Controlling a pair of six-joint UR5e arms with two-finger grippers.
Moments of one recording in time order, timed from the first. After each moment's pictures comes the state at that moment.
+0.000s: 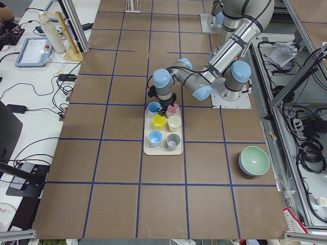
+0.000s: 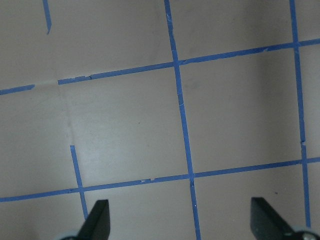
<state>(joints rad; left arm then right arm) -0.88 -1.73 -2.07 -1.05 1.64 1.33 1.57 -1.75 1.68 -1.54 -1.52 0.14</state>
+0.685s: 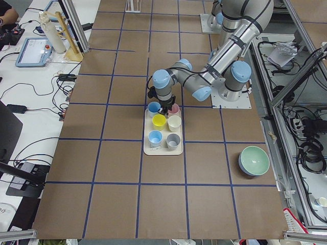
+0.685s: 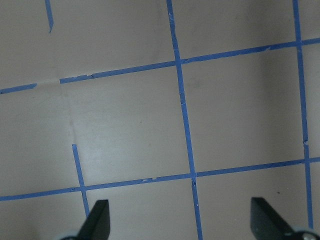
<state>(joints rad) -0.88 -1.73 -2.07 -1.05 1.64 1.33 1.57 -1.75 1.69 -1.54 -1.51 0.14</state>
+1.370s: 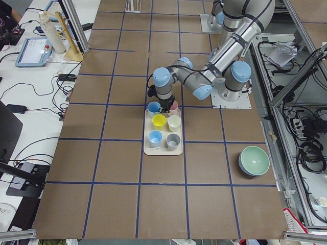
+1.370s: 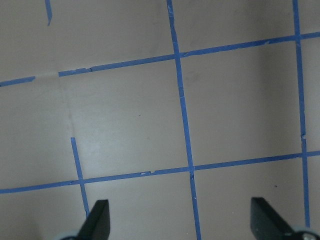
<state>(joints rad) -0.89 -1.70 -2.06 -1.08 1.64 1.31 1.57 -1.77 1.69 -1.51 -1.52 0.13</state>
